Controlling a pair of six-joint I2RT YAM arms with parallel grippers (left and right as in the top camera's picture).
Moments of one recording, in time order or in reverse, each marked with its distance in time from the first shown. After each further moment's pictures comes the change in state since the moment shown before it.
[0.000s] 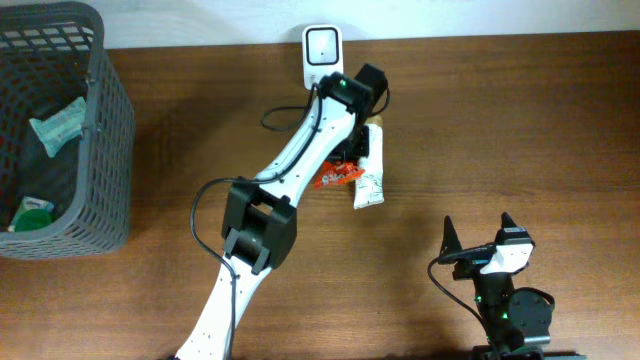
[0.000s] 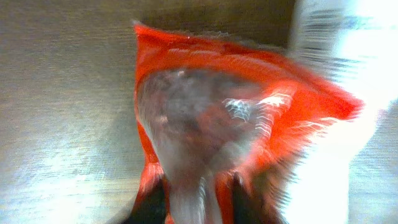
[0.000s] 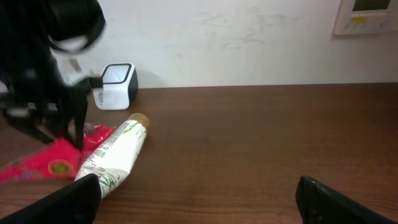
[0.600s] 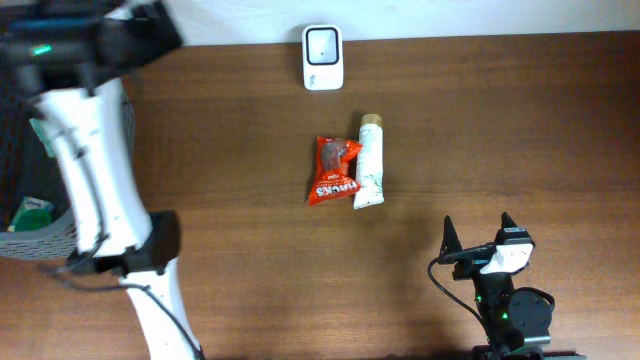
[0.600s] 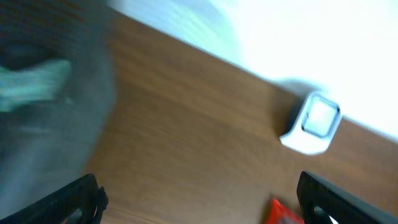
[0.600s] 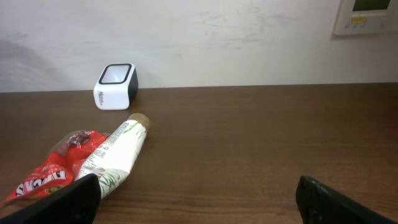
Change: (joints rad) left arm 0.642 -0.323 0.573 -0.238 -0.011 0.136; right arm 0.000 0.000 0.000 0.000 0.000 0.000
